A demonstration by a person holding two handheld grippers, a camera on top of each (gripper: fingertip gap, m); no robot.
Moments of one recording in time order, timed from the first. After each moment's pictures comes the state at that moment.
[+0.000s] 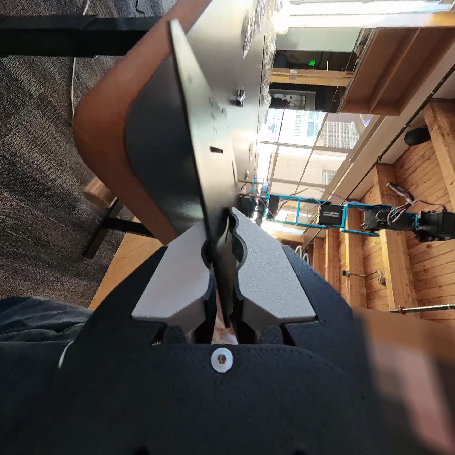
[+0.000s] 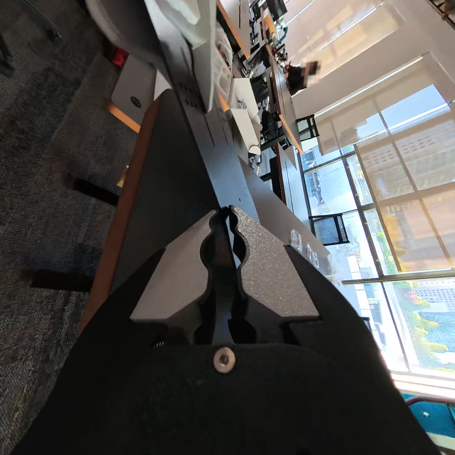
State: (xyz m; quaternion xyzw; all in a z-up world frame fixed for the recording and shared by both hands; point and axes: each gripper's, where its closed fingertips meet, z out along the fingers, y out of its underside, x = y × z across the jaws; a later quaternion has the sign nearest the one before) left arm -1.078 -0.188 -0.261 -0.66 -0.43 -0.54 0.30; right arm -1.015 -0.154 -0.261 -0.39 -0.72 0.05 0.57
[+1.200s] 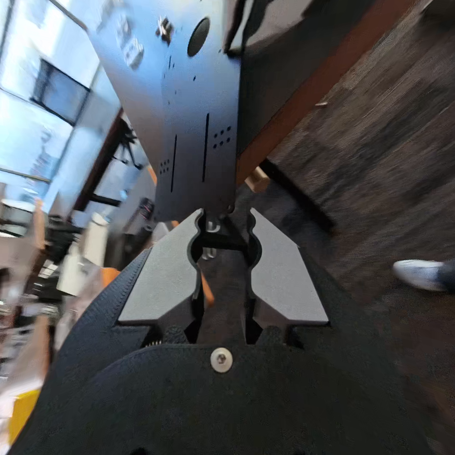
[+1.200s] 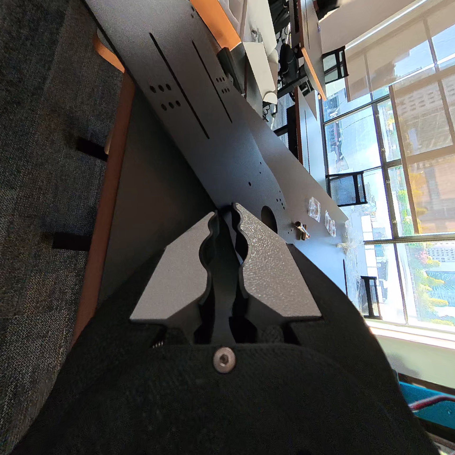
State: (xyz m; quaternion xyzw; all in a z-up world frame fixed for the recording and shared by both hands) left arm -1.088 -0.248 -0.293 -0.82 0.36 0.16 0.42; right arm -1.013 -0.131 -0.291 -0.46 -0.73 -0.01 0.51
